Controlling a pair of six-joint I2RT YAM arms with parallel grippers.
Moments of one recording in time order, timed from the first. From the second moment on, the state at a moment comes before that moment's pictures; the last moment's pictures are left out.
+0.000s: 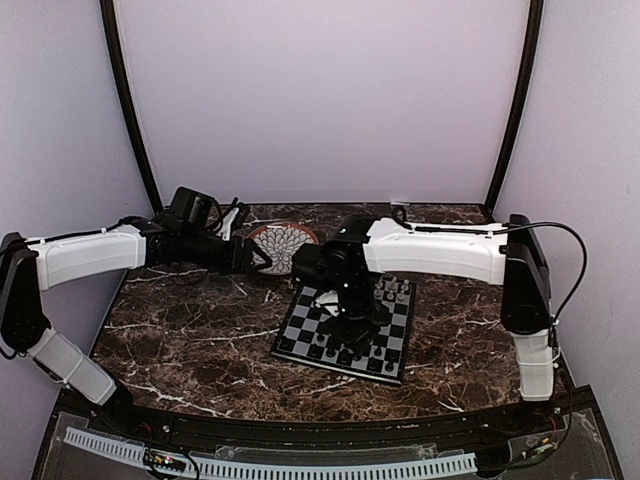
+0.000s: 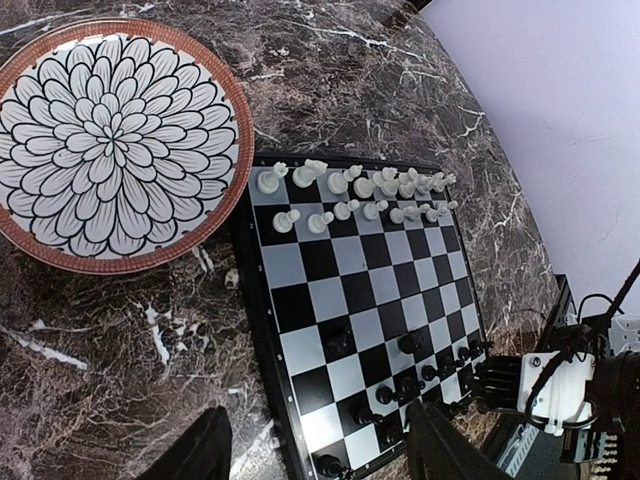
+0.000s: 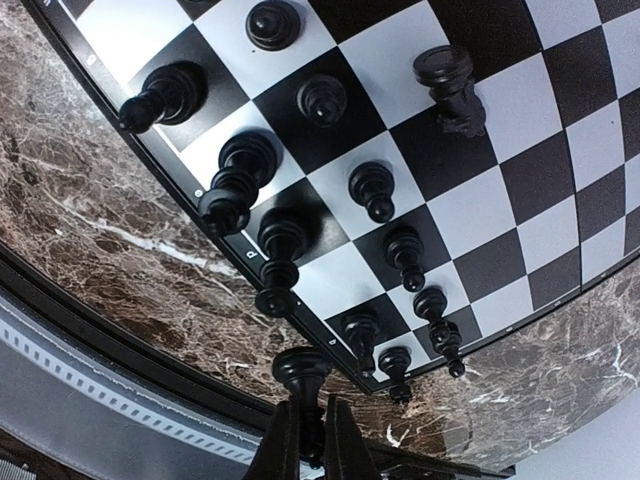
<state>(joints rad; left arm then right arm) -0.51 1.46 1.01 -0.28 0.43 -0.39 1.11 2.09 1.84 -1.45 -0.04 0.36</state>
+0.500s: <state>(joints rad) -0.50 1.47 1.01 -0.28 0.43 -0.39 1.11 2.13 1.81 -1.45 0.00 0.34</state>
